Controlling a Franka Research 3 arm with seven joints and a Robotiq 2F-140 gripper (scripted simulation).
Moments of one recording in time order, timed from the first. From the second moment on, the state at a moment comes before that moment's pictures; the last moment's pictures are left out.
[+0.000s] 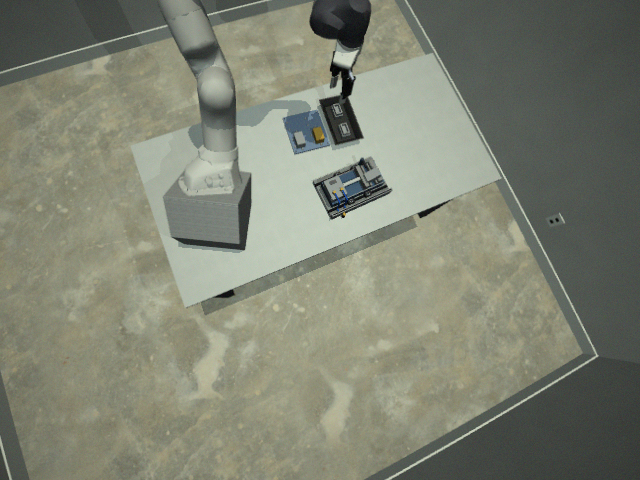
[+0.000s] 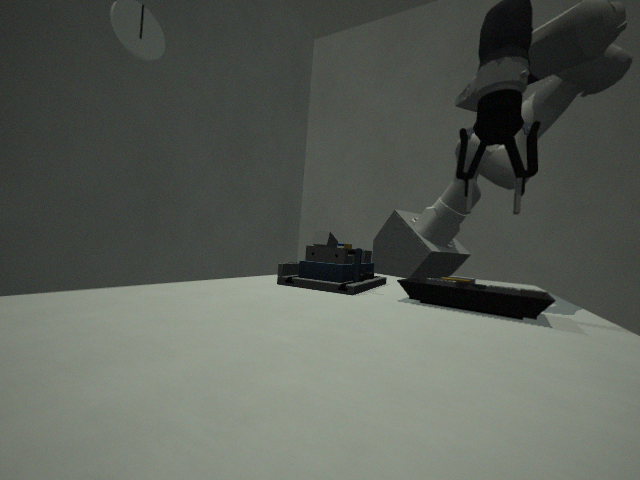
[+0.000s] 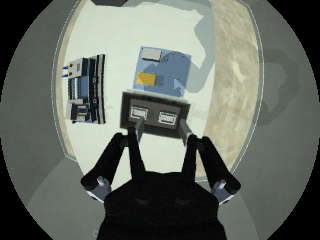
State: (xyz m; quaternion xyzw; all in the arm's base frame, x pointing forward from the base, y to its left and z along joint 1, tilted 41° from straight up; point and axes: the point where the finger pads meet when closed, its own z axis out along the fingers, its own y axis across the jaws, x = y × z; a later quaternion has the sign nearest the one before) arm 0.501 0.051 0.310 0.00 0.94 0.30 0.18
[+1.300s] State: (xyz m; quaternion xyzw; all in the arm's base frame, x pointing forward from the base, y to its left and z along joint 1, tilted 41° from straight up) arm 0.502 0.053 0.308 0.00 0.94 0.30 0.18
